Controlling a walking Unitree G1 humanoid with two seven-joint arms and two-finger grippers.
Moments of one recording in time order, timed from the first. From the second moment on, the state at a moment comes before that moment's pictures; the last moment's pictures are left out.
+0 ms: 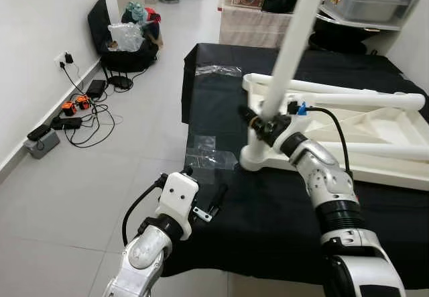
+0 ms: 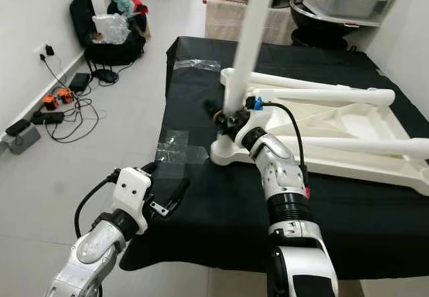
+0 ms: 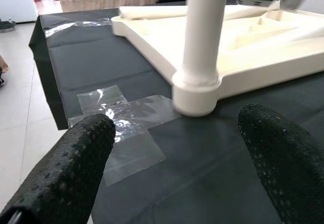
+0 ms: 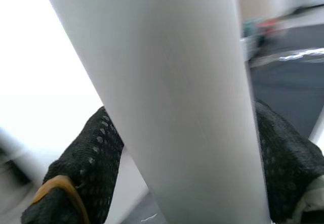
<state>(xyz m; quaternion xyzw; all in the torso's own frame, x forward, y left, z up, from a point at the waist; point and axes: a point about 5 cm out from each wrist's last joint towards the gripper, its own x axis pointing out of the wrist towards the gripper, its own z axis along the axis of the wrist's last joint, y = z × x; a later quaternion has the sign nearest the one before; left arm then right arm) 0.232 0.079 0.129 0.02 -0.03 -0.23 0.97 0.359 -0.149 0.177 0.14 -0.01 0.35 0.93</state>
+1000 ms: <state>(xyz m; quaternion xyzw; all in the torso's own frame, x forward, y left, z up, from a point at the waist) 0.232 0.079 0.128 0.02 -0.03 -0.23 0.97 0.375 -0.130 0.169 0.04 -0.02 0.19 0.98</state>
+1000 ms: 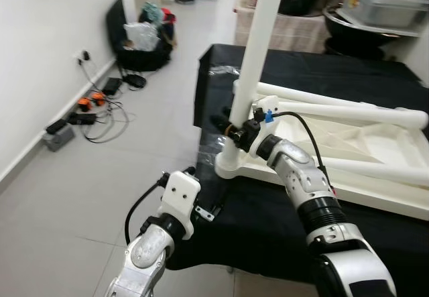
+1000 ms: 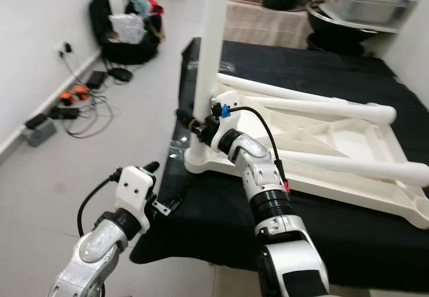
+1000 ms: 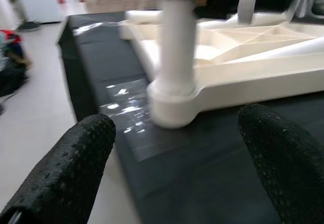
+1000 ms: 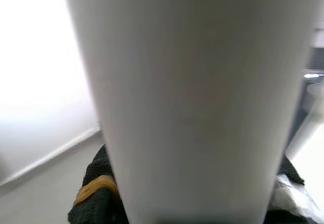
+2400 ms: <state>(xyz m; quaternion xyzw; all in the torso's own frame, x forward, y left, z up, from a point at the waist) 0.231 0.078 0.128 0.02 -0.03 -0.24 0.97 0.346 -0.147 0.174 0.11 0.02 0.49 0.86</state>
